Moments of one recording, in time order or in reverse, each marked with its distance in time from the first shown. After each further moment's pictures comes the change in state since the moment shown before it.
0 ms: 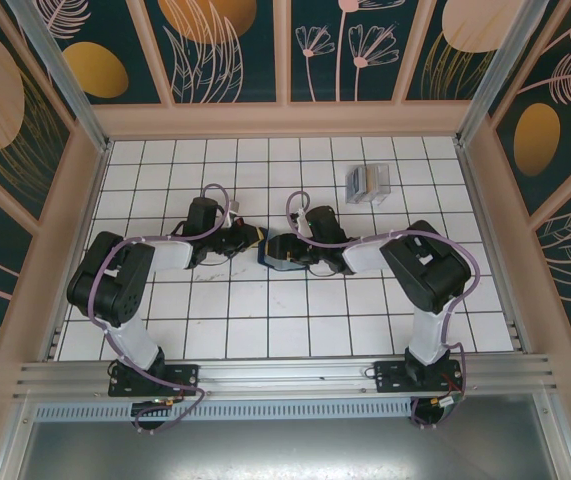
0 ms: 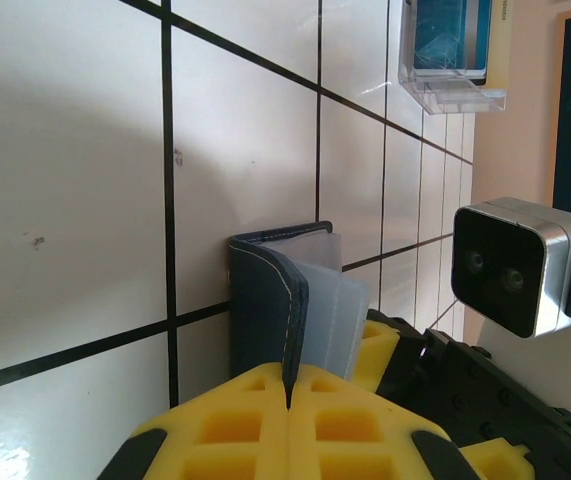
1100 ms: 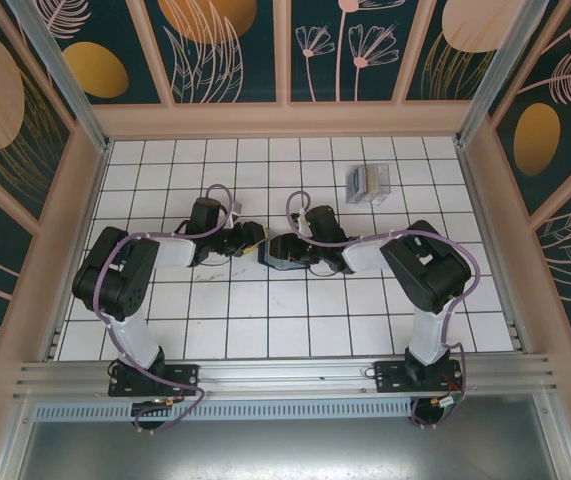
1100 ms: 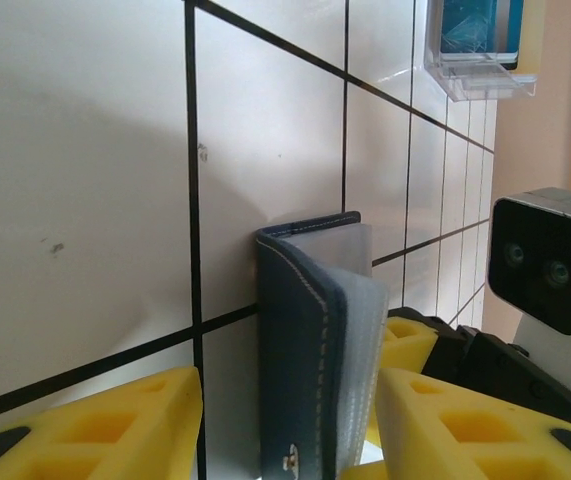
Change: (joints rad) left arm -0.004 0.046 0.028 -0.023 0.004 0.039; right arm 0.000 0.000 0.010 -0.034 0.036 -0.008
